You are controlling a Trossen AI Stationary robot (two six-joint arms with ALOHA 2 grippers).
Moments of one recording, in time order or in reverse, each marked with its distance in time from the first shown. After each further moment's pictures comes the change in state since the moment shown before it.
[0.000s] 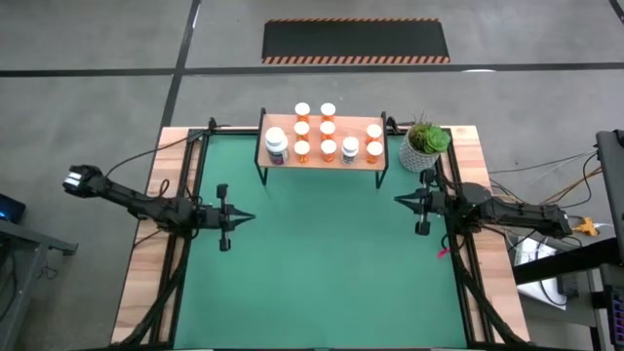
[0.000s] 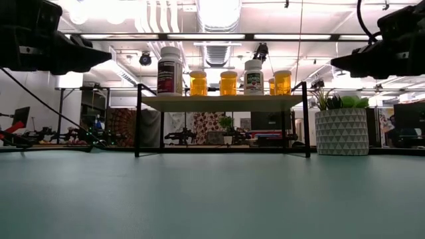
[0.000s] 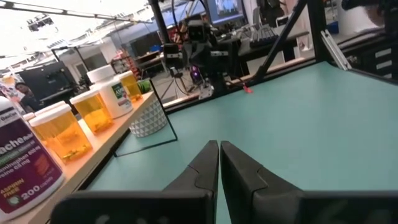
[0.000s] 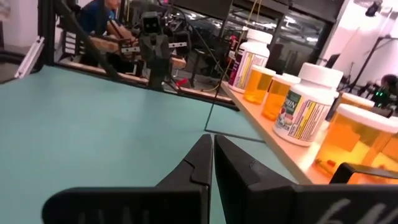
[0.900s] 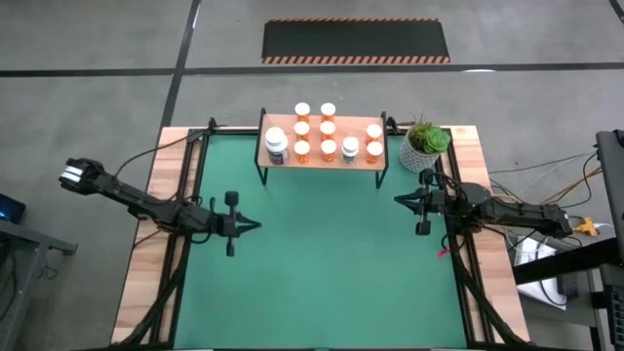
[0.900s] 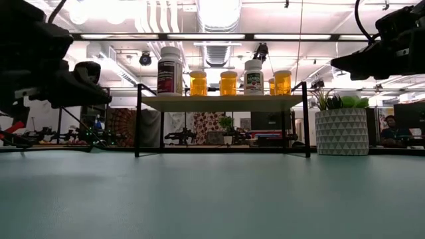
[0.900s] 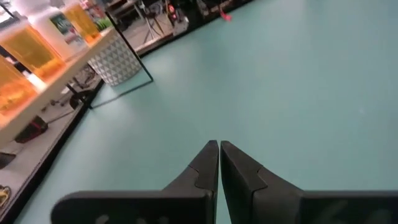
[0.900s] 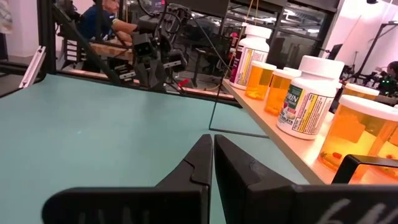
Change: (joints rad) left arm 0.000 0.224 0.000 0.001 0.001 0.000; right arm 0.000 0.013 0.000 0.006 0.002 0.084
